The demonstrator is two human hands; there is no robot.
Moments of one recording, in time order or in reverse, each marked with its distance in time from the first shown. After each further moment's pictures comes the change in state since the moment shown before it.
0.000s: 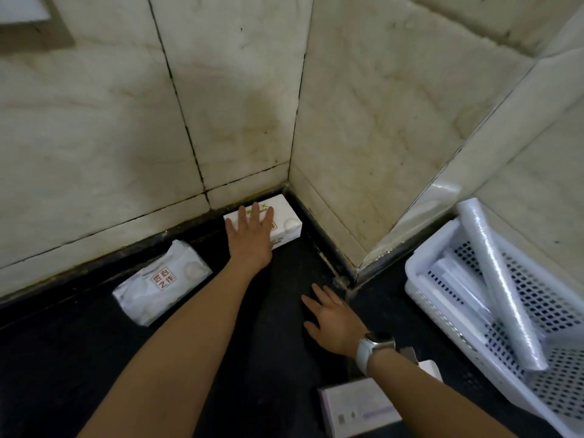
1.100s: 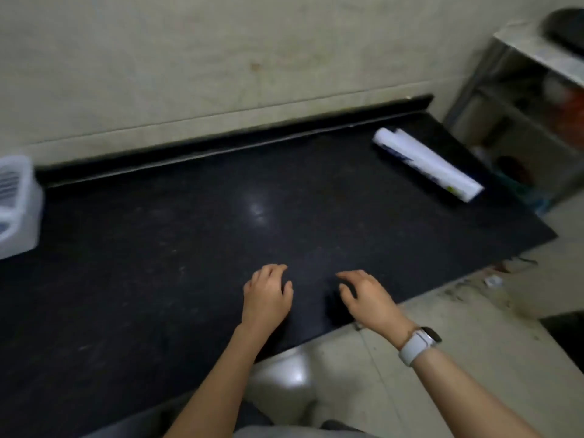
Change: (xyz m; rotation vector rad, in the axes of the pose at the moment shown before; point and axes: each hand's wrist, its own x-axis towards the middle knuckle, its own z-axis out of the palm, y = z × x) left_hand -0.689 0.412 0.173 -0.132 -0.443 1.213; right_hand -0.727 0.086 0.392 0.929 0.825 1.246
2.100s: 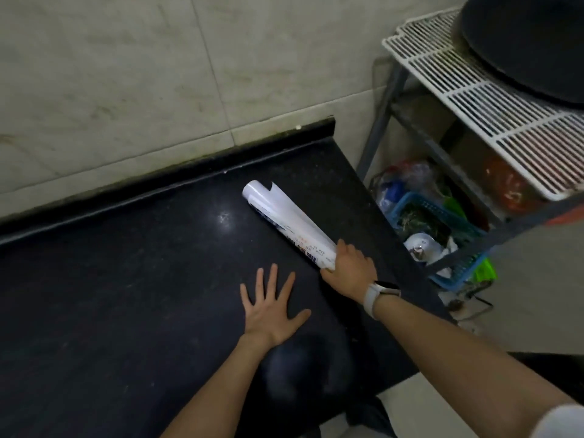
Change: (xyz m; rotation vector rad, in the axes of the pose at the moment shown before) left_hand 0.262 0.270 0.211 0.369 -0.308 0.002; right_hand 0.270 0.277 -0.240 -0.271 -0.020 0.161
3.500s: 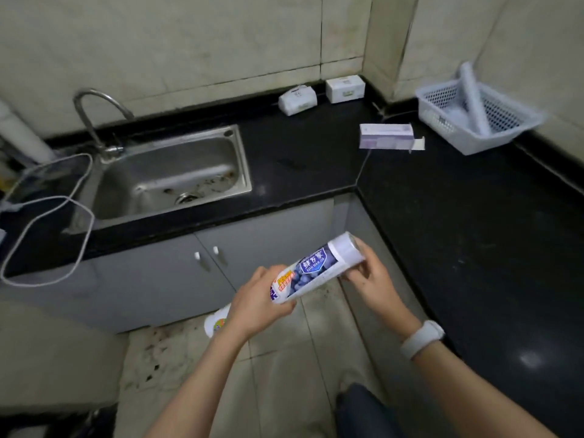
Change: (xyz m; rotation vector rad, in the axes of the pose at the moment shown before) left_hand -0.639 -0.214 0.155 -0.889 0.956 -1.354; right_hand -0.486 -0.398 0.246 0.538 -1.166 -1.312
